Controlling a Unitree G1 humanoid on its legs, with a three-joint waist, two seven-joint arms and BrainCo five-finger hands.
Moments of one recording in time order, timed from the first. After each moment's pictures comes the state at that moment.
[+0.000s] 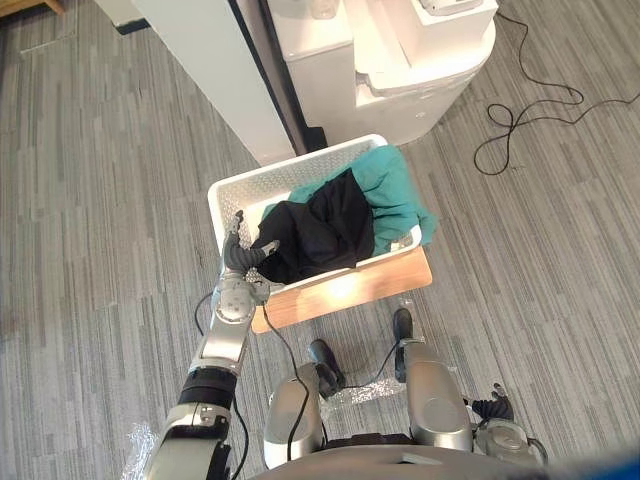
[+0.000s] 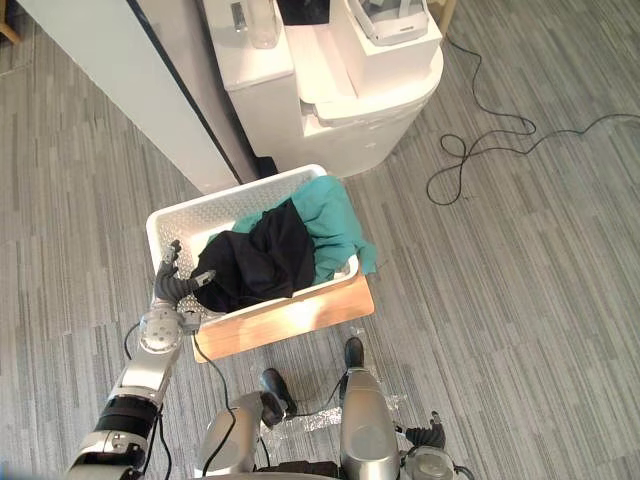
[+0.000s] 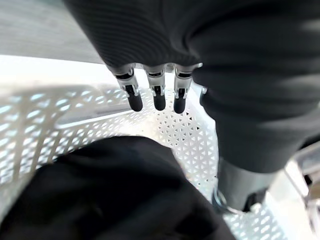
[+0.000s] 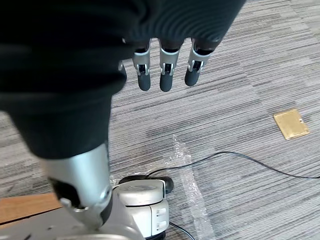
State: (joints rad) left arm -0.19 0.20 0.04 0.35 0.11 -0.01 0.28; right arm 0.09 -0.08 -0.19 0.93 -0.10 0.01 -0.25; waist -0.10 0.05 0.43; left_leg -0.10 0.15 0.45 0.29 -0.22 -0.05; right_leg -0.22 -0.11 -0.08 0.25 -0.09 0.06
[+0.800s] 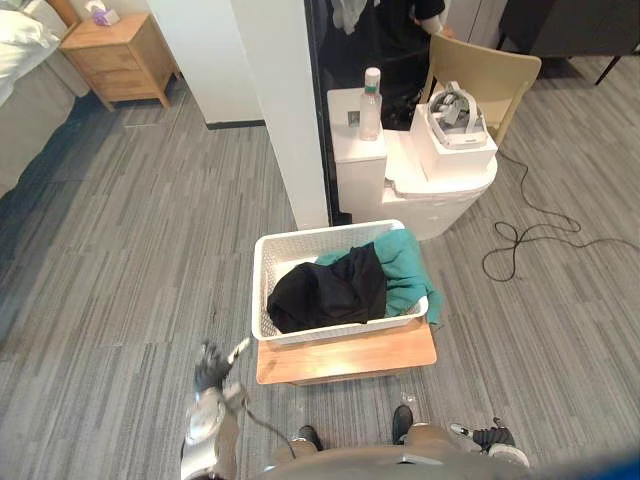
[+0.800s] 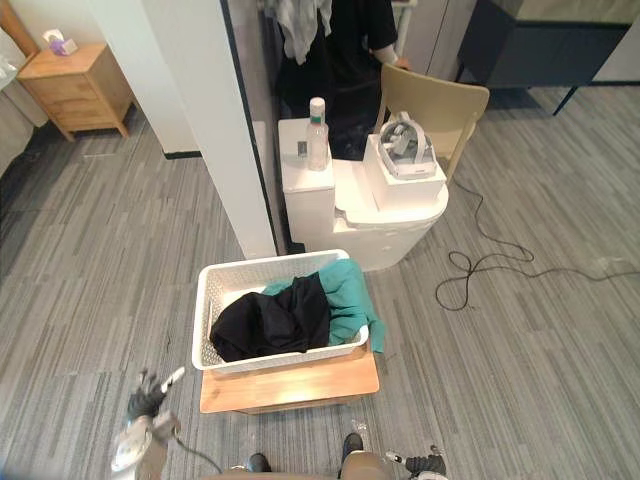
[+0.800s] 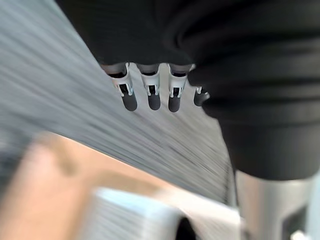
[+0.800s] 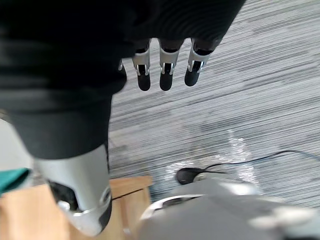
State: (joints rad) left arm 0.20 0.01 0.36 0.65 -0.31 -0.07 0.16; right arm 0.14 -0.05 -0.26 0.95 -0.09 0.06 -0.20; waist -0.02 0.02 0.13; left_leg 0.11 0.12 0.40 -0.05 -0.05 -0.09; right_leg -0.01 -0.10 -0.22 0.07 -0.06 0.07
